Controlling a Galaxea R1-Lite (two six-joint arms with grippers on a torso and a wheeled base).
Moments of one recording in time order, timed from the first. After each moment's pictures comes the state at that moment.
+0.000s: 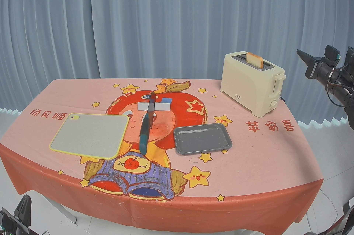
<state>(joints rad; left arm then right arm) -0.01 0.02 -0.02 0.00 0.00 0.01 0.01 1.66 -0.85 -0.89 0.26 0.09</state>
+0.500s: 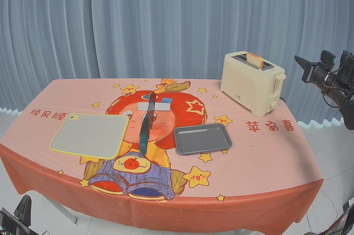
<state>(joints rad) -0.01 0.02 -0.02 0.00 0.00 0.01 -0.01 1.73 -0.86 -0.90 0.27 0.08</state>
